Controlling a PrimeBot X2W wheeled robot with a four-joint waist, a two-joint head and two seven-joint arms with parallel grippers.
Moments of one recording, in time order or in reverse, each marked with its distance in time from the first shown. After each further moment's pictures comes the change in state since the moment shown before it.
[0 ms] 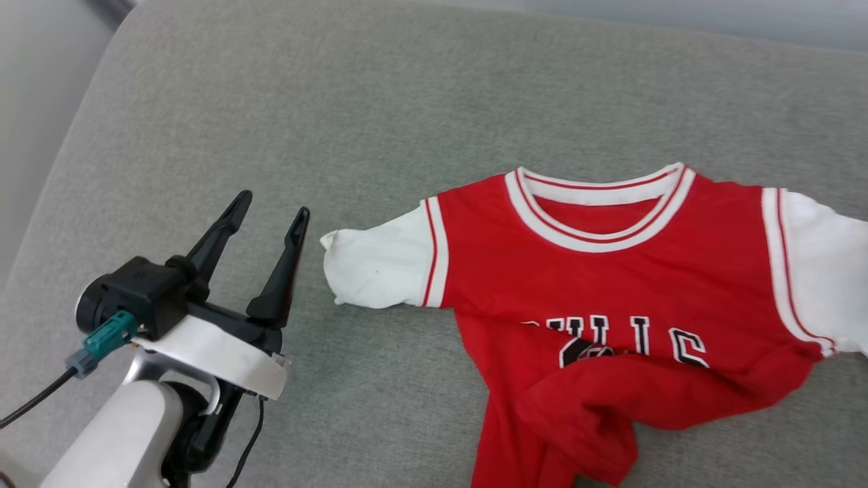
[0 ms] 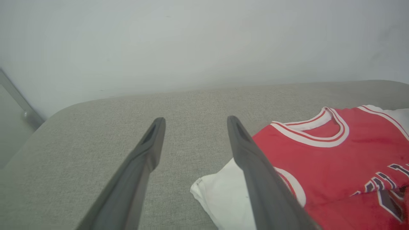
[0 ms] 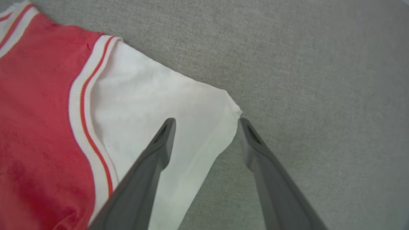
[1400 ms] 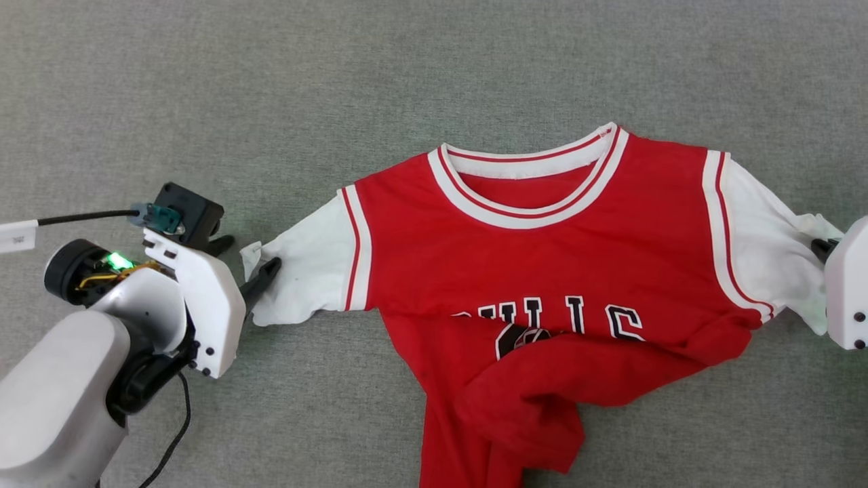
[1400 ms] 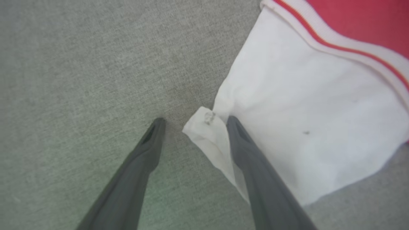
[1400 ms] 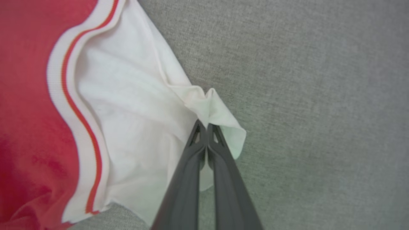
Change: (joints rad) left arm -0.234 0.170 -0.160 0.183 -0.103 -0.095 0.639; right arm 0.061 0.076 0.090 -0.123 -0.003 0.000 -0.068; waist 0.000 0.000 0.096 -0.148
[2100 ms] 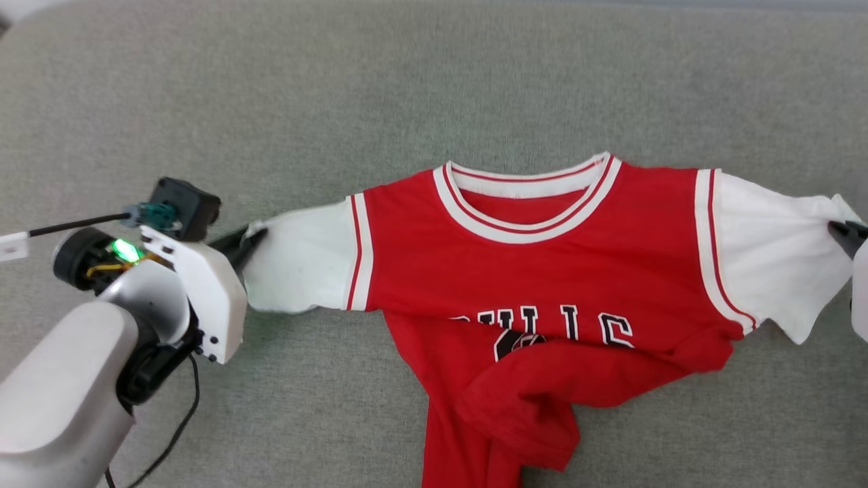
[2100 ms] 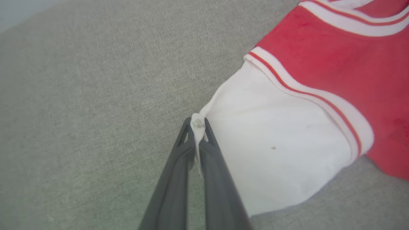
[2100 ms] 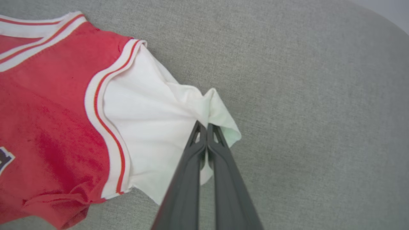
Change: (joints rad) left arm -0.040 -0.039 -0.021 0.101 0.014 -0.047 -0.155; right arm 0.013 -0.049 -0.012 -0.048 0.058 0.000 -0.049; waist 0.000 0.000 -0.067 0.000
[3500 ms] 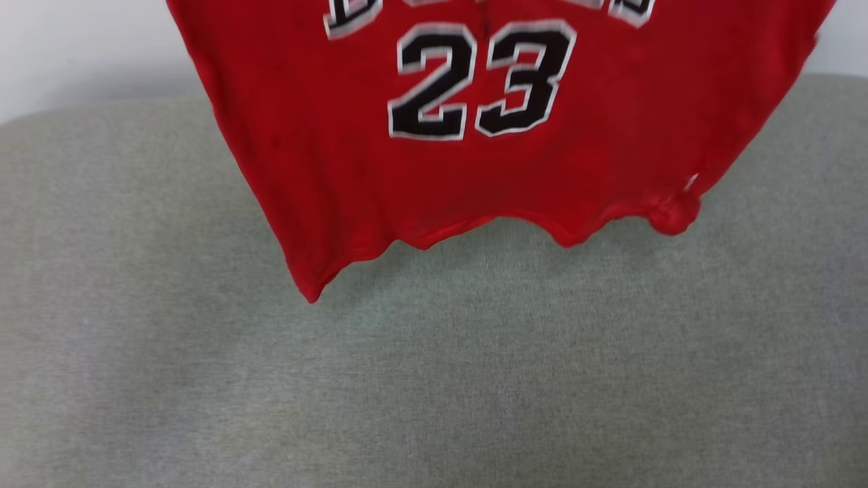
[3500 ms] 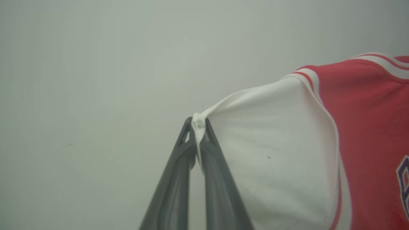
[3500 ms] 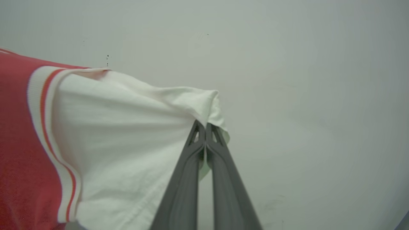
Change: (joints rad) left arm -0.242 0.275 0.492 -0.485 -0.105 0.175 -0.262; right arm -0.595 -0.122 -0.072 -0.016 0.135 0.001 -0.405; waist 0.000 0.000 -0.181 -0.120
